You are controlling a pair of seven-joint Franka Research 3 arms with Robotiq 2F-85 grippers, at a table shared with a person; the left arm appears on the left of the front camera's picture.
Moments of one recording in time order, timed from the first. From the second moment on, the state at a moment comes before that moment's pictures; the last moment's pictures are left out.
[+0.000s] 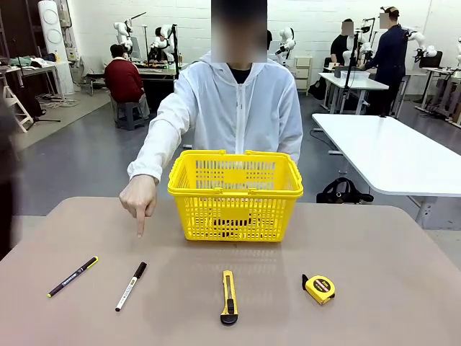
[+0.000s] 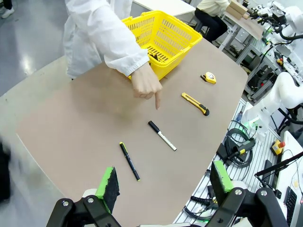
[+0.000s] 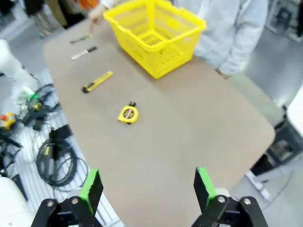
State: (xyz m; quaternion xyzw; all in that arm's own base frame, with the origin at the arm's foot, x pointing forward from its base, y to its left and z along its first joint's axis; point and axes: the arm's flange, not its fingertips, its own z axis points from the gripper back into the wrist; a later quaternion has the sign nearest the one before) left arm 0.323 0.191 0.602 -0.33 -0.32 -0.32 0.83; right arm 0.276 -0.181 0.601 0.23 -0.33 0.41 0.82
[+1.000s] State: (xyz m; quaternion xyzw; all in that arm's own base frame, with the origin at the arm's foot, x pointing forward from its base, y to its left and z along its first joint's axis) left arm 0.323 0.191 0.602 -0.33 -0.32 -0.32 0.83; right arm 0.287 -0.187 0.609 0.24 -0.31 0.41 0.82
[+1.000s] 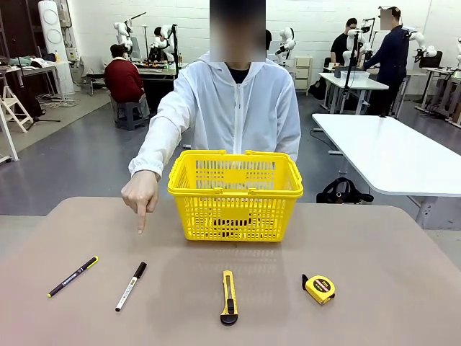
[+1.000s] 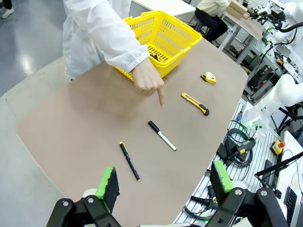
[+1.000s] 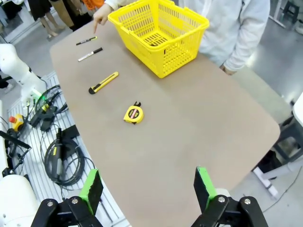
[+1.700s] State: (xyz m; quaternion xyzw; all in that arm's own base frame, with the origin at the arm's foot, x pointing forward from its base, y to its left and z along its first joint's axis) left arm 0.354 -0.002 0.621 -0.17 -0.12 -0.35 0.92; right arm 0.287 -0.186 0.608 0.24 -0.31 0.41 0.82
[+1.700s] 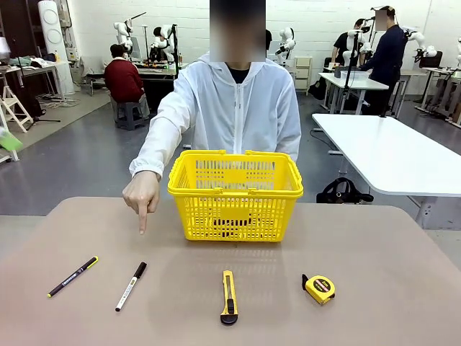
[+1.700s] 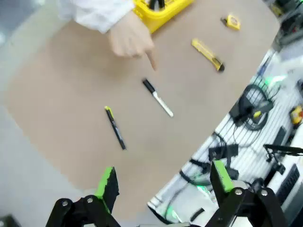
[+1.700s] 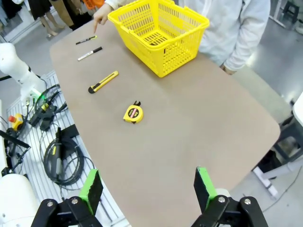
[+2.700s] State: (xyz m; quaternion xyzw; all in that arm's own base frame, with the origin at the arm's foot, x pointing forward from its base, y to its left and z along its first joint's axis) left arm 0.399 -0.160 0.425 -0.02 -0.05 -0.14 0.99; right arm 0.288 -0.187 0.607 0.24 -0.31 0.41 0.82
